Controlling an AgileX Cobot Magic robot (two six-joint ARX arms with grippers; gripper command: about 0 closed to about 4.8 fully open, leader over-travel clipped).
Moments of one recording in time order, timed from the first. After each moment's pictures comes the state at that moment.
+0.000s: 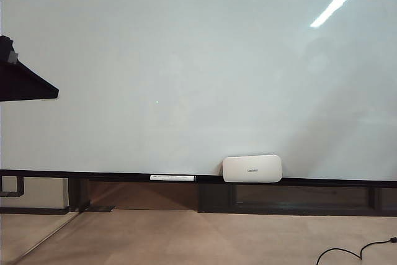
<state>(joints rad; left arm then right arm) -0.30 0.83 0.14 0.50 0.26 0.12 -0.71 2.38 1.46 1.06 -0.45 -0.10</state>
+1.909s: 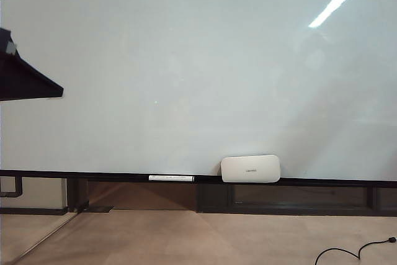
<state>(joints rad) -0.30 0.83 0.14 0.50 0.32 0.06 -0.71 2.29 1.48 0.93 -0.39 -0.03</state>
